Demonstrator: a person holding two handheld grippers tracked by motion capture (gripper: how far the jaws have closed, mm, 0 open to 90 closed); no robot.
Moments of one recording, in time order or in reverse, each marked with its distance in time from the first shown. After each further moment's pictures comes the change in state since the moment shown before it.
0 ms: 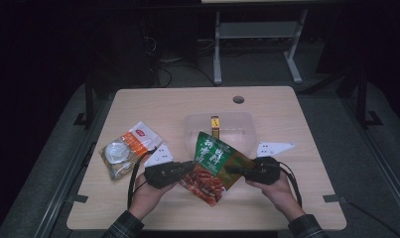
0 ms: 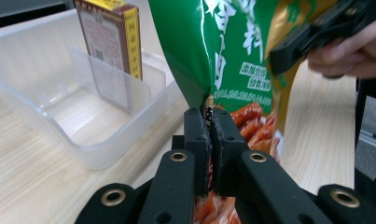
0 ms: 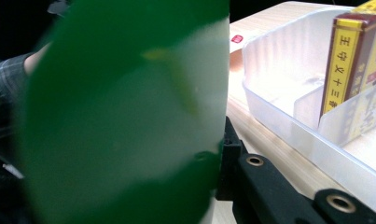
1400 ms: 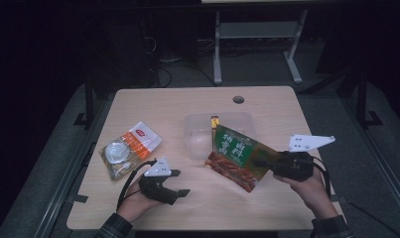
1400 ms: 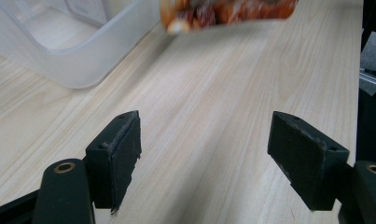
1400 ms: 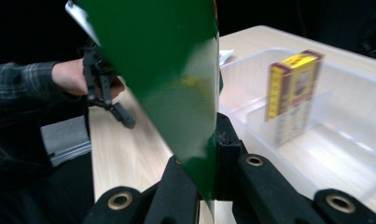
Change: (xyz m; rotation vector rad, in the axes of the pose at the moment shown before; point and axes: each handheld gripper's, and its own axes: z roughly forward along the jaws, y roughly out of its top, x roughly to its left) left arm 0.007 -0.038 -0.002 0.208 -0.060 0.055; right arm 0.010 0.028 -0.076 -0.011 -0.087 -0.083
